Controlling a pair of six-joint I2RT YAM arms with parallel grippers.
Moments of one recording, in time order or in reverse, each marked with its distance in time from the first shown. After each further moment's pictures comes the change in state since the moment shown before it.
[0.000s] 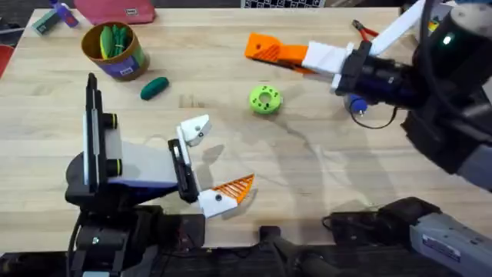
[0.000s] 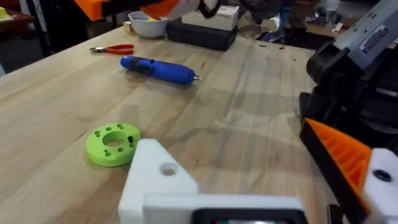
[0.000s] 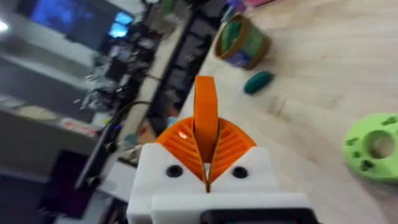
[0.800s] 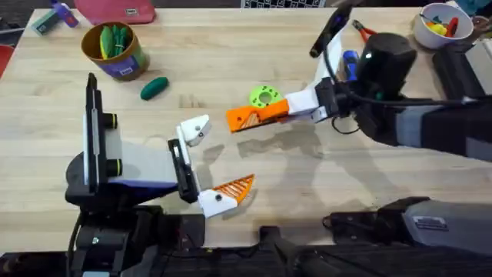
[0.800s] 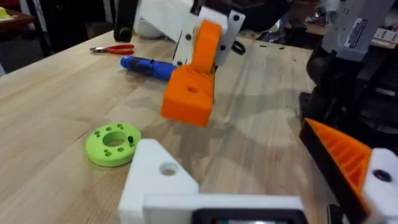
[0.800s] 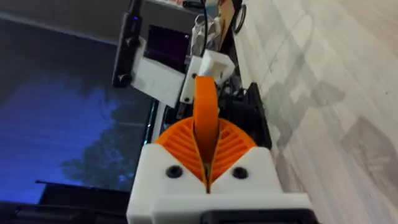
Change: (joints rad) left arm 0.000 0.000 0.000 0.000 0.000 0.000; right arm 0.000 0.444 -0.045 0.334 -0.648 0.106
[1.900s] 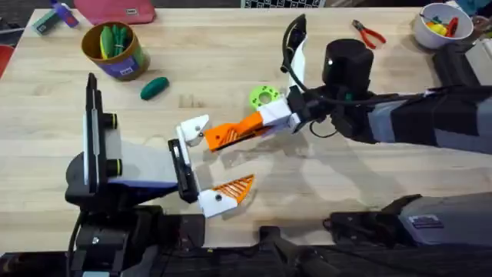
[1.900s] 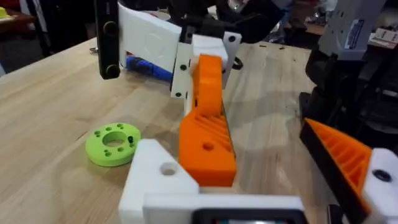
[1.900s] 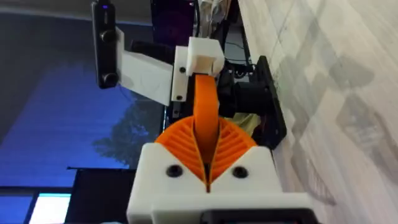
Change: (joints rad) left arm 0.000 0.000 0.000 0.000 0.000 0.000; right arm 0.167 0.111 0.066 -0.033 0.044 0.070
